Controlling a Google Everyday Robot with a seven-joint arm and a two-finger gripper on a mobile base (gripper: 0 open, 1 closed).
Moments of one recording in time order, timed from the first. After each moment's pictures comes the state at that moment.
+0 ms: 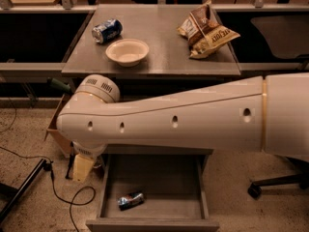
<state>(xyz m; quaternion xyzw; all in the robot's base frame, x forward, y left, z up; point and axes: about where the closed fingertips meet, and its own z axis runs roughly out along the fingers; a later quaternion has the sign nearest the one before) 0.475 0.179 0.712 -0.60 0.77 0.01 0.19</state>
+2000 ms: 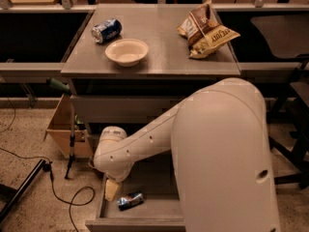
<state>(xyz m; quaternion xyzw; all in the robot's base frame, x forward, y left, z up) 0.511 0.121 0.472 -0.52 0.85 -0.04 0.07</state>
